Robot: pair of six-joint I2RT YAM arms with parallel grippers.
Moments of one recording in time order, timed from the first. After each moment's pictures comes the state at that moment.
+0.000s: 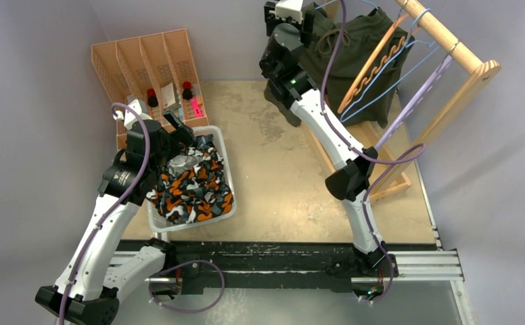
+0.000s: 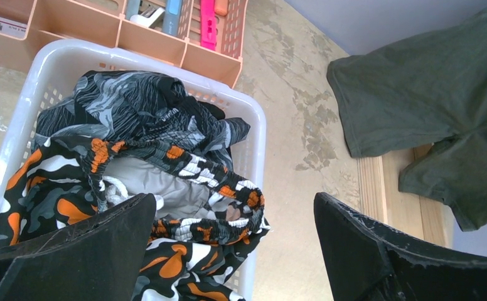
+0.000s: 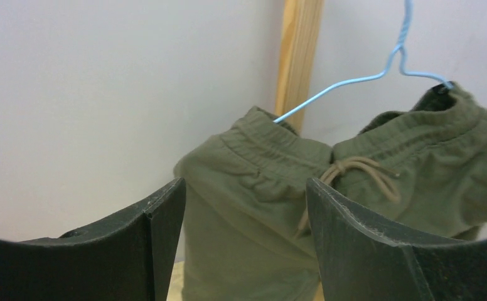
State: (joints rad) left arm -0.31 0.90 1.12 -0.68 -0.35 -0.76; right arm 0.67 2.22 2.55 0.09 1.04 -0.36
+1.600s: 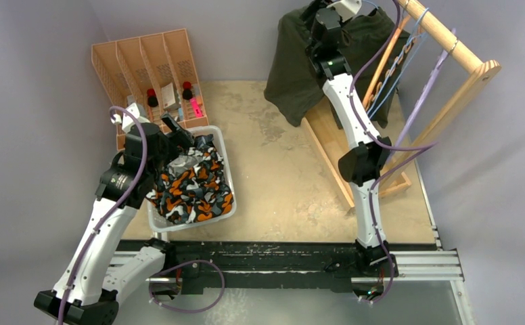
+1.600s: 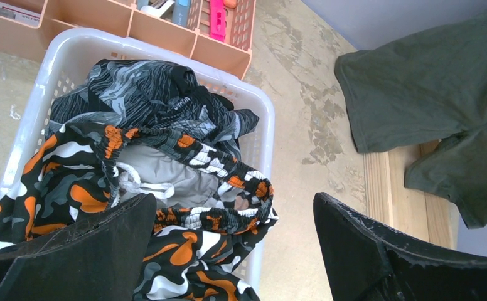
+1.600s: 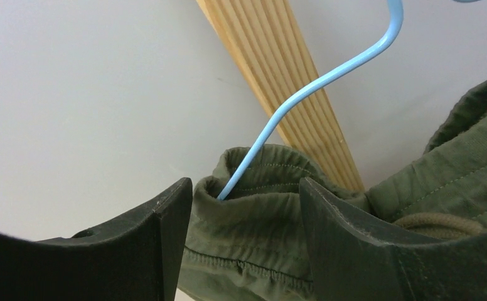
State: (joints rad) left arm -0.31 0.88 1.11 -0.73 -0.35 -0.77; right arm 0.36 2.31 2.62 -0.13 0.66 0.43
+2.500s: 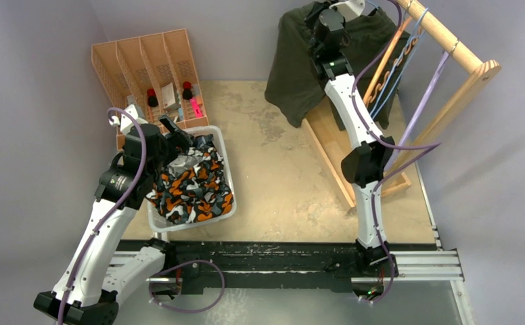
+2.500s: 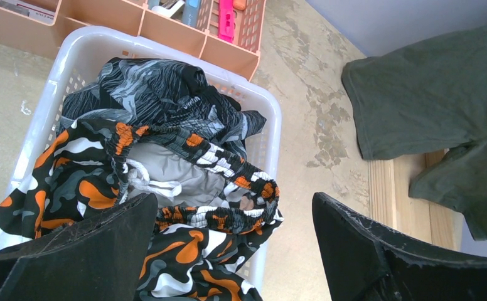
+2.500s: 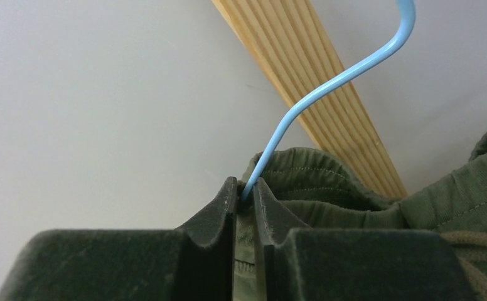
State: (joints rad) left arm -0.31 0.87 1.11 -0.75 -0.37 -0.78; right arm 0.35 2.28 2.55 -0.02 0.58 0.54
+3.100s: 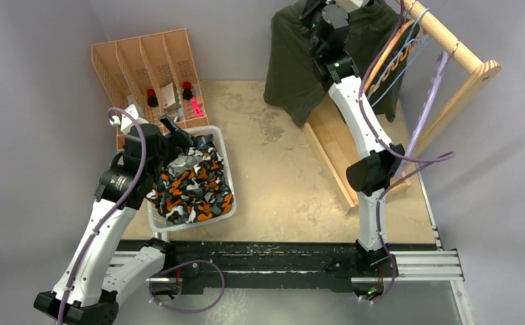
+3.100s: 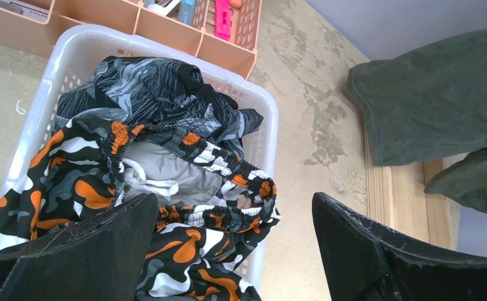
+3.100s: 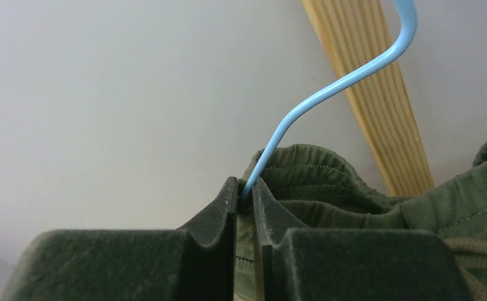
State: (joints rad) left arm -0.31 0.87 1.11 -0.75 -0.36 -0.78; right arm 0.39 2.14 2.48 -0.08 0.50 0.50
